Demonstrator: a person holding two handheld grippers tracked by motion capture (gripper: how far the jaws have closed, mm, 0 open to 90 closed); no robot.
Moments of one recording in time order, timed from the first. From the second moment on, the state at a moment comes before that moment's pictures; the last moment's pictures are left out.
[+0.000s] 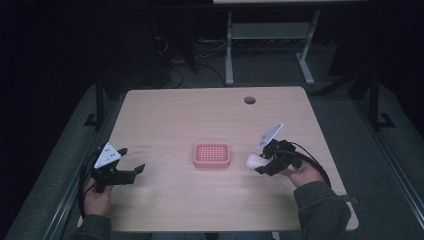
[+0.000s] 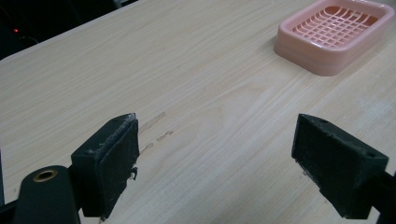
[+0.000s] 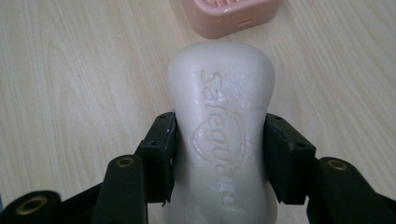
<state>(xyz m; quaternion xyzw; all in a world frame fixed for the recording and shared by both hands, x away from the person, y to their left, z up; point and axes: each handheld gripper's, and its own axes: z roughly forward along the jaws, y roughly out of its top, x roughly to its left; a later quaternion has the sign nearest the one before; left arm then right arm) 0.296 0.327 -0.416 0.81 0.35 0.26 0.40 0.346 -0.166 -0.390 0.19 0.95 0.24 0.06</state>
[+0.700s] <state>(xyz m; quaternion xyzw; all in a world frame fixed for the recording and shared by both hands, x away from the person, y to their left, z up) 0.296 0.328 -0.415 0.80 0.36 0.26 0.40 0.363 -0.144 -0.375 0.17 0.96 0.24 0.06</state>
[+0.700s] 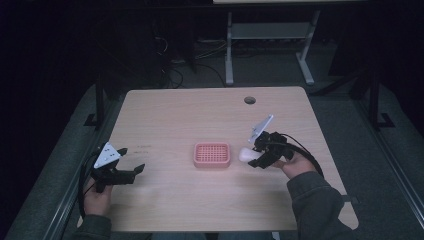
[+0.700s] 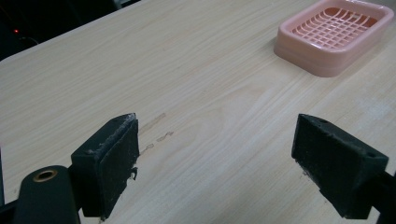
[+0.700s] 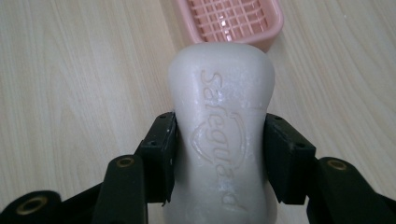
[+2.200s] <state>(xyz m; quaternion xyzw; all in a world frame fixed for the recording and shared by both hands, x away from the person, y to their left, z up) 0.297 0.330 -0.415 0.80 0.36 0.26 0.40 0.399 -0.076 -0.355 0.12 0.96 0.23 0.06</state>
